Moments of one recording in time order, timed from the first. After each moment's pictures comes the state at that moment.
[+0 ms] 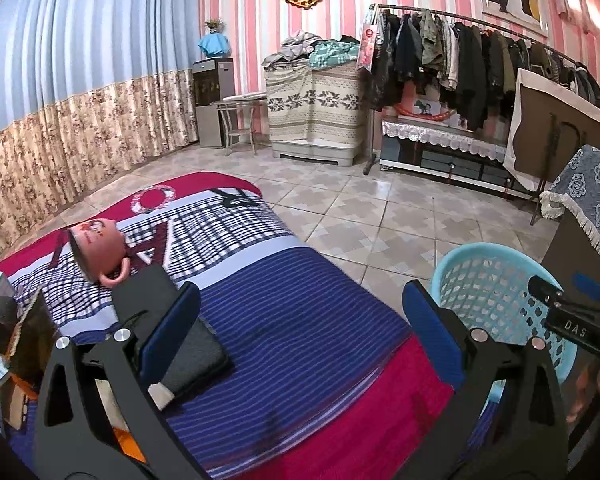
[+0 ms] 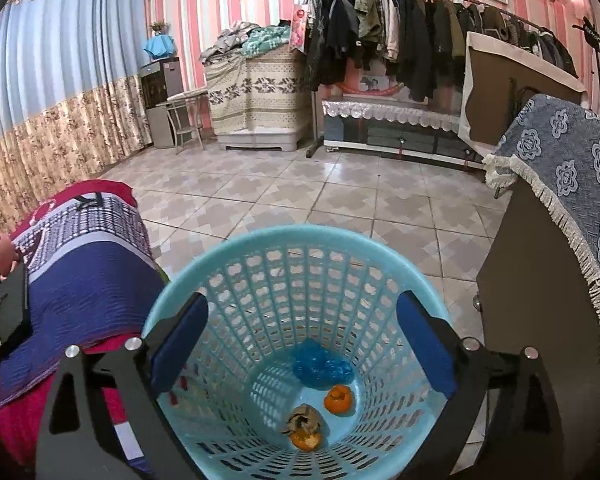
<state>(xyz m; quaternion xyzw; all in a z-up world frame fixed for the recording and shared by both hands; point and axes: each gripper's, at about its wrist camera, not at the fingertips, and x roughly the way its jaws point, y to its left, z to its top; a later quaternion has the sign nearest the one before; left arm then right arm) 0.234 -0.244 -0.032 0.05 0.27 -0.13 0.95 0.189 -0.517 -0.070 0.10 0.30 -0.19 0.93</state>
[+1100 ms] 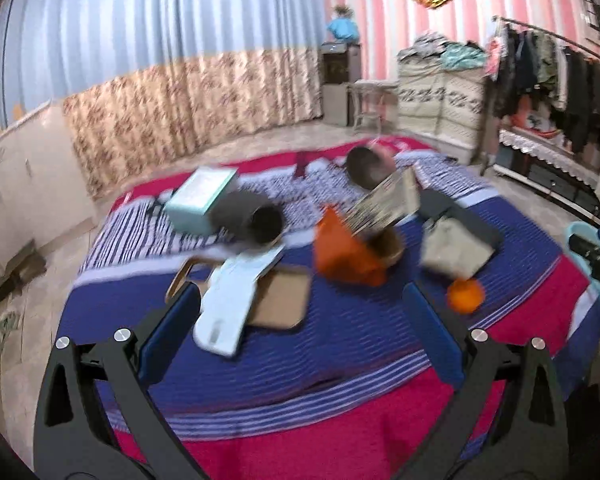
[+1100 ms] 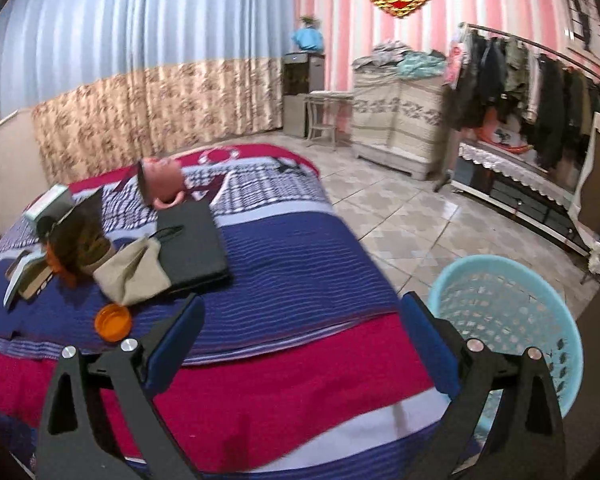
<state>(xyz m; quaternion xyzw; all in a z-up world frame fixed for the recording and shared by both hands) 0.115 0.048 -0.030 0.01 0.30 0.07 0.95 0.182 -0.309 -0.055 -0.01 0.29 0.02 0.96</state>
